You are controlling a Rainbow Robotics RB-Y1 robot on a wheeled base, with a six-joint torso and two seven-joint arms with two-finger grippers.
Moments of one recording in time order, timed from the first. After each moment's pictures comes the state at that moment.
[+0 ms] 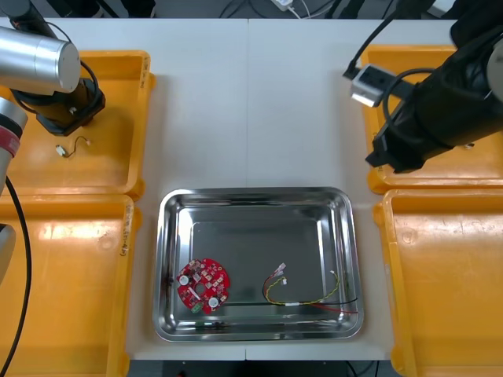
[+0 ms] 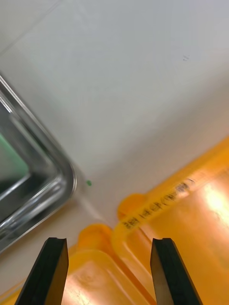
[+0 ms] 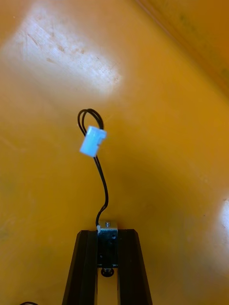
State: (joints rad) right arm -0.69 -0.63 0.09 -2.02 -0.86 1.92 1.83; left arm -0.90 0.55 -0.07 -1.03 0.30 1.31 -0.67
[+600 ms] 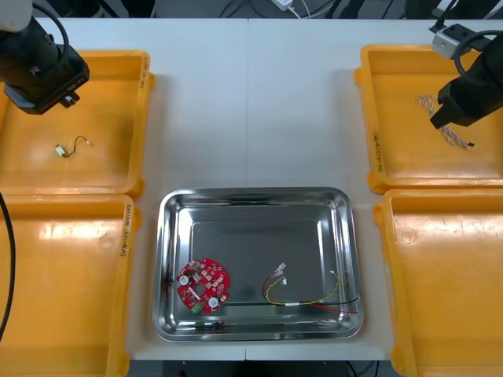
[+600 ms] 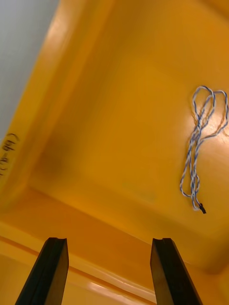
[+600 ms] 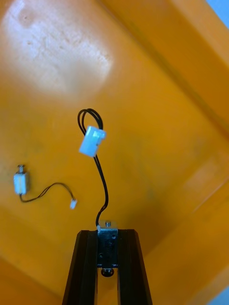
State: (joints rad) right arm -0.83 -0.70 -0.05 -1.56 -0.72 1.92 1.85; left arm -0.90 0.62 0.02 -1.40 0.45 1.75 -0.67
